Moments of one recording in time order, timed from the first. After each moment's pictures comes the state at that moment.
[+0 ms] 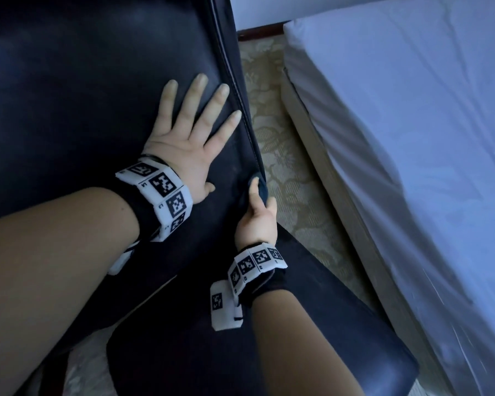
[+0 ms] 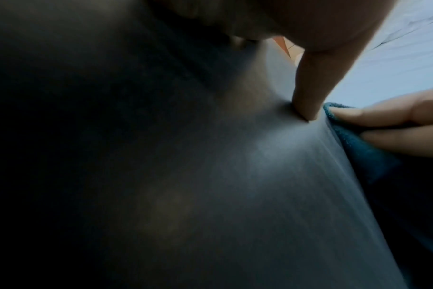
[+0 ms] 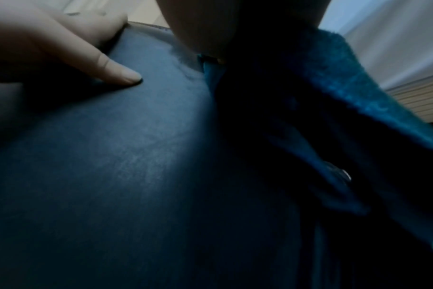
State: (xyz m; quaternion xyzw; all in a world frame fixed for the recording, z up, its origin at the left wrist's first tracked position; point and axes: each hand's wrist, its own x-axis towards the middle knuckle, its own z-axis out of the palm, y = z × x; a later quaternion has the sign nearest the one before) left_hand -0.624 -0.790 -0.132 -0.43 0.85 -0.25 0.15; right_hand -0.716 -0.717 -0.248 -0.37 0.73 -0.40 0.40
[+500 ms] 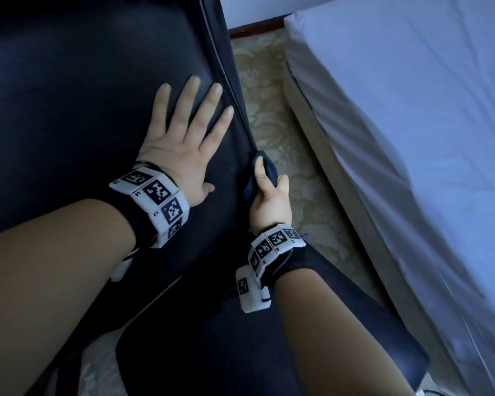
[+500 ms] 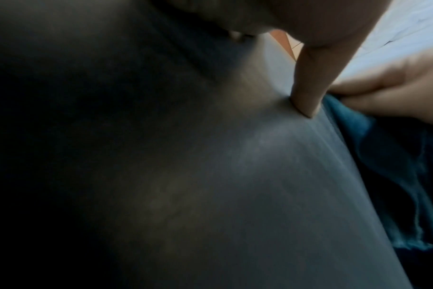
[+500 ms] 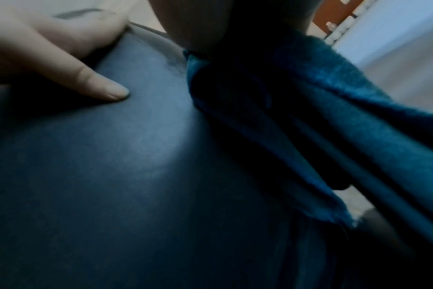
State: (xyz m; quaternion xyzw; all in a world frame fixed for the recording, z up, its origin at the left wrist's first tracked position) left_hand -0.624 -0.787 -0.139 -0.44 0.85 -0.26 0.14; right_hand -0.739 -0.735 -0.249 -0.45 0.71 -0.44 0.33
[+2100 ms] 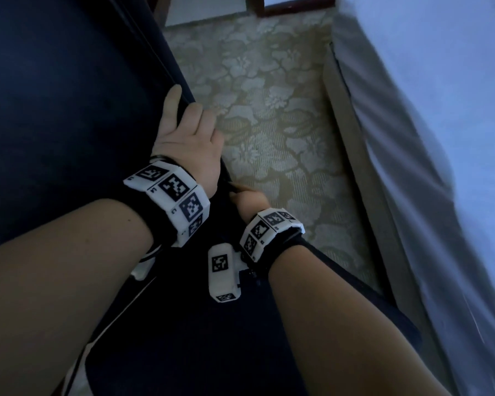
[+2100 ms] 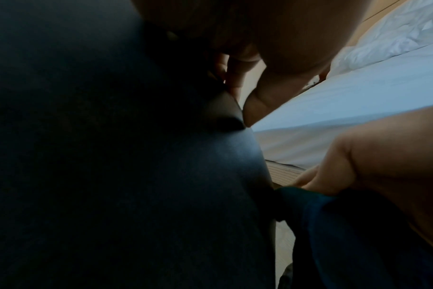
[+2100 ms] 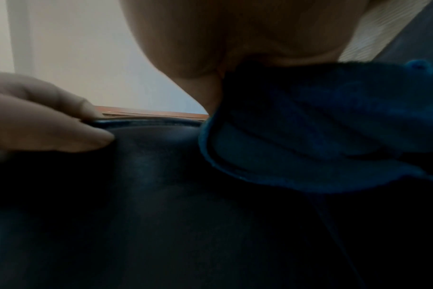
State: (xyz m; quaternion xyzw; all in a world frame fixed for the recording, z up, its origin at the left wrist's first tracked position) left_hand -0.646 -0.771 -0.180 -0.52 0.79 -0.22 0.22; right_hand -0.738 -0.764 -0.283 -0.43 0.60 -0.25 0.63
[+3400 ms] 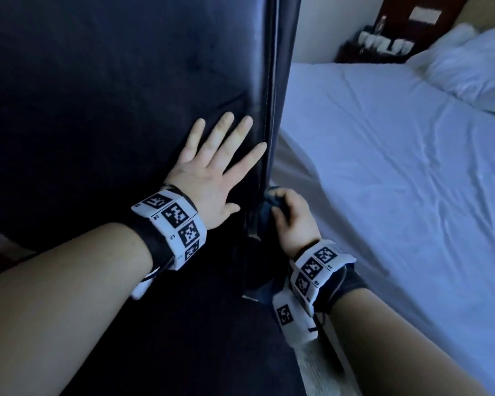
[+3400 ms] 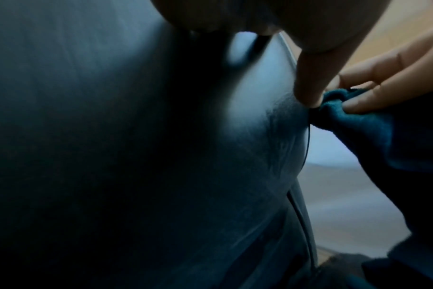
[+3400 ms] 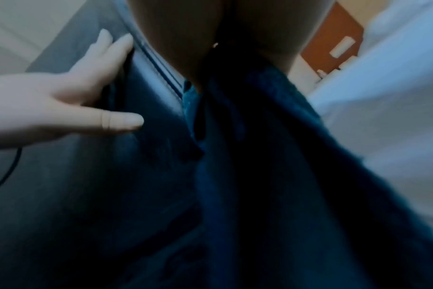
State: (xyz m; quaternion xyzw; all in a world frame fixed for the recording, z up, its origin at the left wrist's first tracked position) left_hand -0.740 -0.679 -0.281 -0.34 0.91 -0.21 -0.09; right_hand -0.907 -0.613 -0.357 -0.58 0.67 -0.45 0.13
